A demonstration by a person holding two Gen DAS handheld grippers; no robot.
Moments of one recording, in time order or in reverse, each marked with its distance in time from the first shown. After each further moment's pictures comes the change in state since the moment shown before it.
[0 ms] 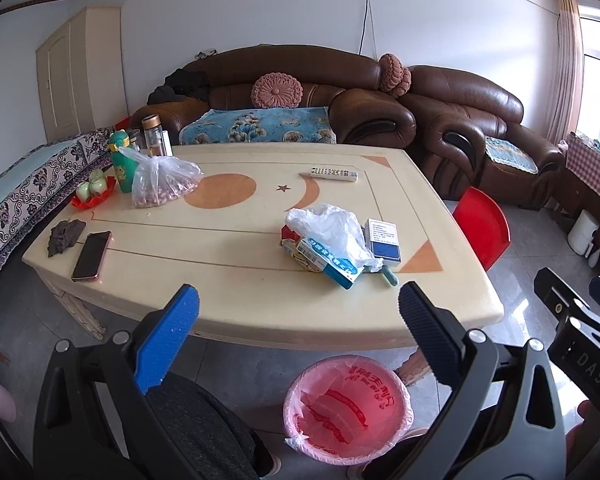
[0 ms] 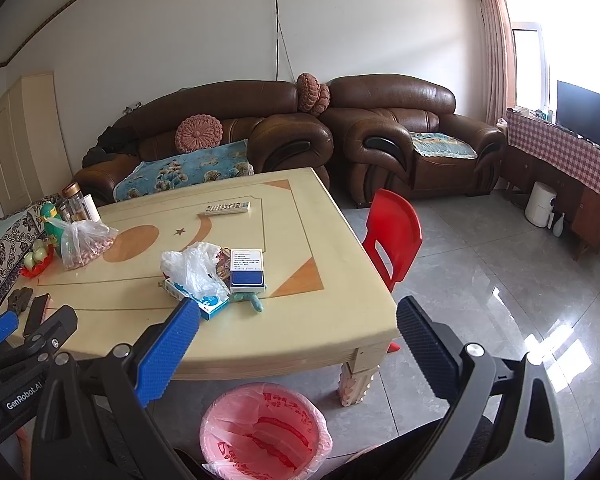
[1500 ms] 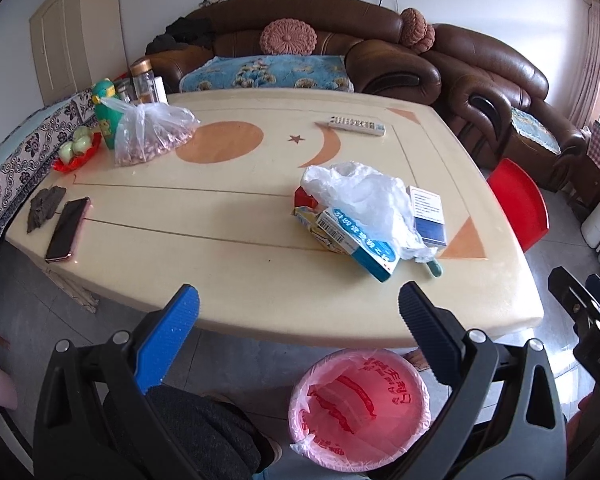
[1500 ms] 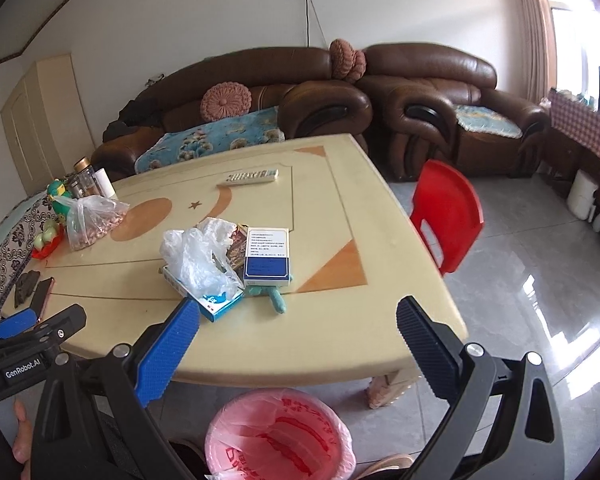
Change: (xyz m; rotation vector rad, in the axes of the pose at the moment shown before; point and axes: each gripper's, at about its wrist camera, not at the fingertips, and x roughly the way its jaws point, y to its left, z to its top) left arm 0.123 0.017 0.010 -0.034 0.200 0.020; right arm 0.136 0.001 0.000 -0.017 0.128 0.143
